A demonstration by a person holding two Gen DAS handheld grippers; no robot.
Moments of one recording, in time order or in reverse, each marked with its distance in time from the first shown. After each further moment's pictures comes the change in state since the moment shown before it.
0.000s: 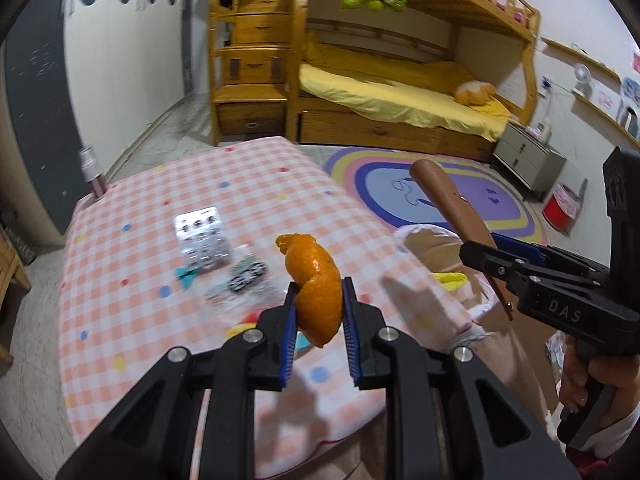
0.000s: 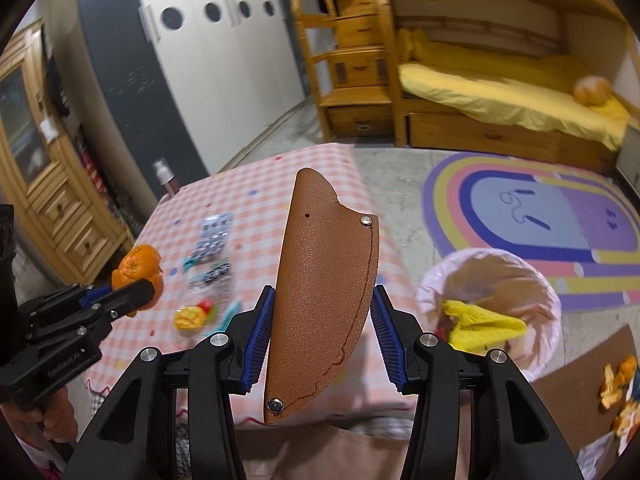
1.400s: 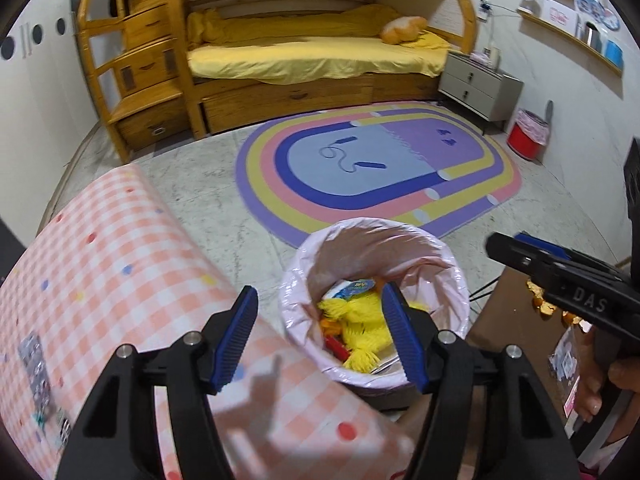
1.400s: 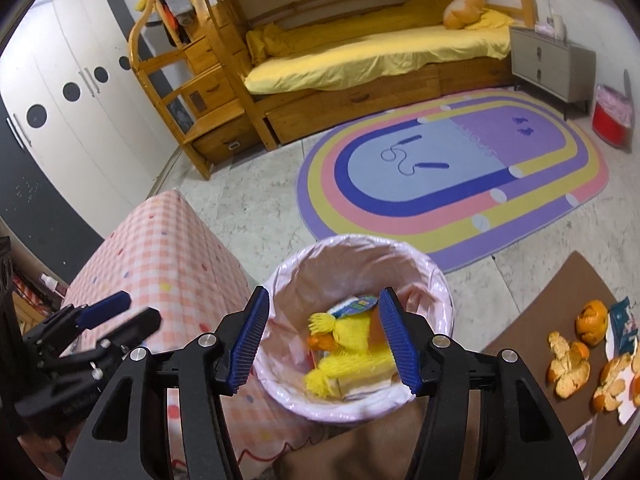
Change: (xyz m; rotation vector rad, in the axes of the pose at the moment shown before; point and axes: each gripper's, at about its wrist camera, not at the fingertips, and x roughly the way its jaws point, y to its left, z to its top) left arm 0.164 -0.148 0.064 0.236 0.121 -0.098; right arm 0.018 -0.206 -0.006 0.376 -0.008 -0.205
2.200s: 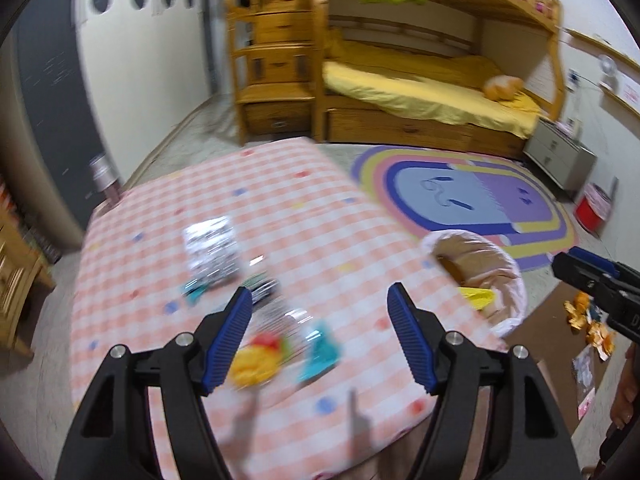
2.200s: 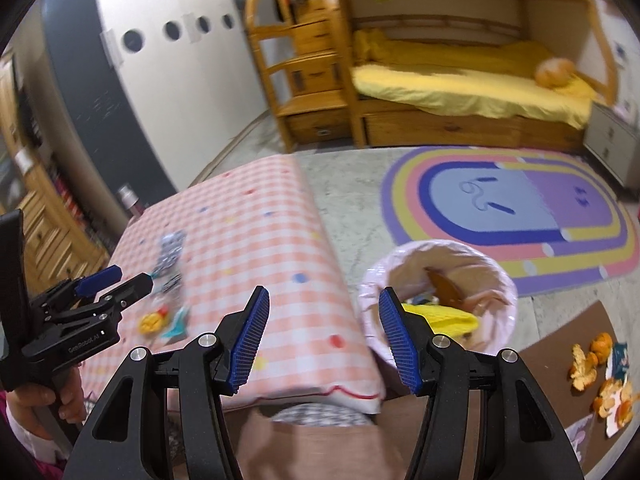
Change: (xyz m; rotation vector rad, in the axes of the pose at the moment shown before) left arm -0.151 0.117 -0.101 -0.291 -0.091 0.261; right arm -0.075 0.152 -0.054 -0.345 -0.008 0.153
